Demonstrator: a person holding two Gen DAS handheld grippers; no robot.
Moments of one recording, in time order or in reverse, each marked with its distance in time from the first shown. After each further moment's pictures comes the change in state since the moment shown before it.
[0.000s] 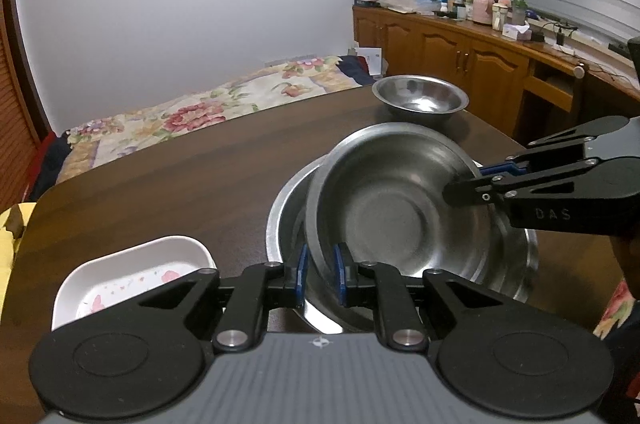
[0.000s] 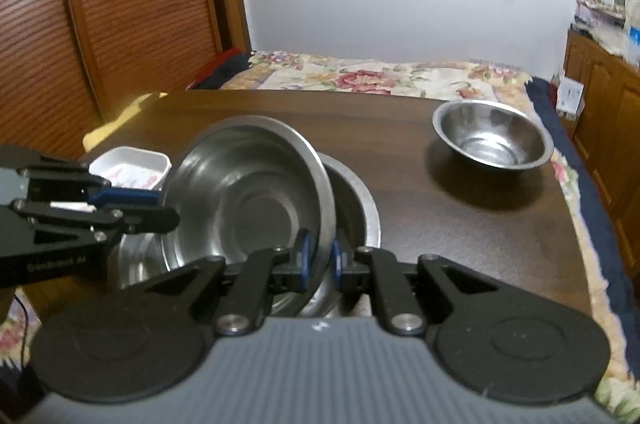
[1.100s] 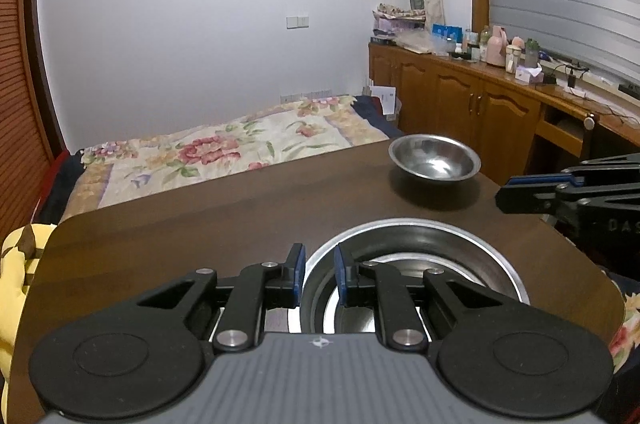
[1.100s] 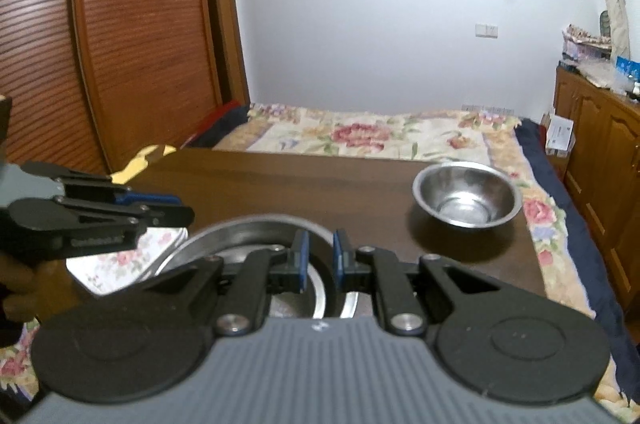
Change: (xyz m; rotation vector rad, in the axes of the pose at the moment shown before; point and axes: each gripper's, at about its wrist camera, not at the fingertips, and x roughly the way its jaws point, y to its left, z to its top) left arm -0.016 0.009 0.032 -0.052 -0.106 0.023; right arm -0.049 -0.011 0.018 0.043 -0.176 0.006
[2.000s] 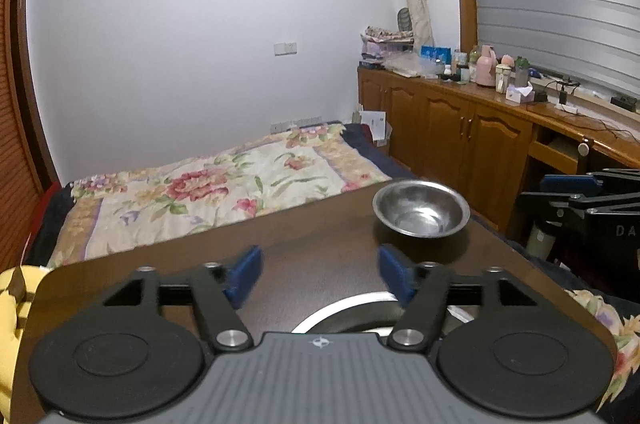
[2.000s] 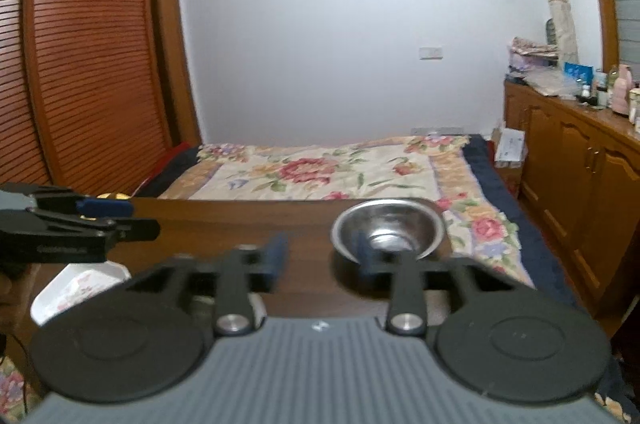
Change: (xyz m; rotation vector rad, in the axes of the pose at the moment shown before) left arm 0.012 -0.020 0.044 0.033 -0.077 -0.016; right arm -0.010 -0.047 0.010 0.071 -0.105 -0.155
